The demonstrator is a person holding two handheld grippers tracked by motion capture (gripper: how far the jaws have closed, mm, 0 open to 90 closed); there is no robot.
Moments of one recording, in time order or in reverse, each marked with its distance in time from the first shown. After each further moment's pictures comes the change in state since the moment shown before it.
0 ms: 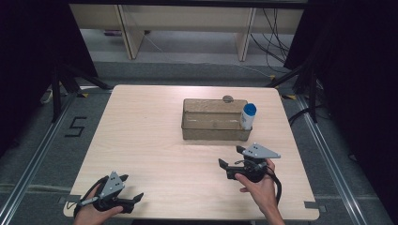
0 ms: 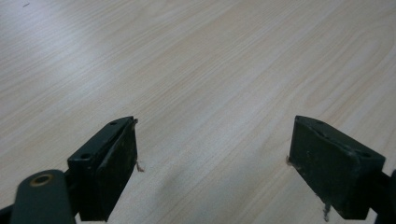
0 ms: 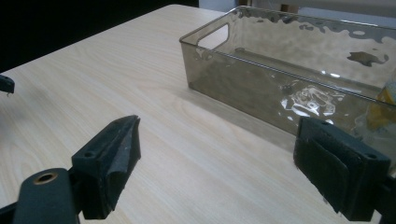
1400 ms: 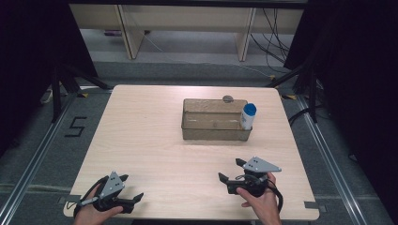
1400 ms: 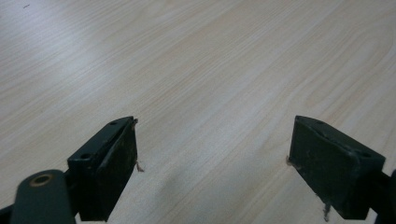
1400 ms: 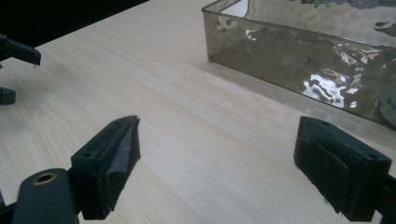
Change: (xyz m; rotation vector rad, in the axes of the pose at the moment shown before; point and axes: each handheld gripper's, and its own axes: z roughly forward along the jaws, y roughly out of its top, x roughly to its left) left arm 0.000 0.000 0.000 0.000 0.001 0.001; right arm 0.018 -0.028 -0.014 0.037 0.054 0.031
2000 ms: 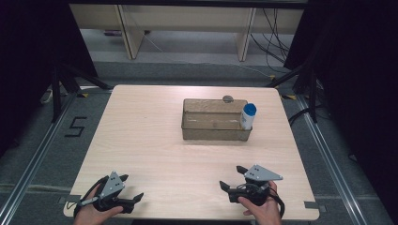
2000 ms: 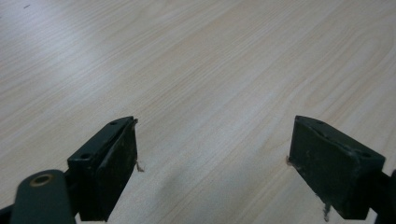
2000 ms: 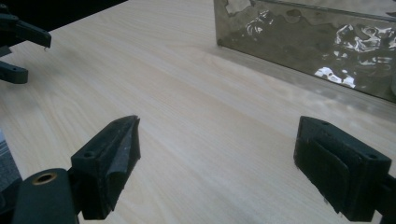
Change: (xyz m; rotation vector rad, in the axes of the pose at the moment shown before) left arm -0.001 0.000 0.000 -0.001 -0.004 -0.005; right arm 0.007 -0.017 -0.010 0.029 0.007 -0.014
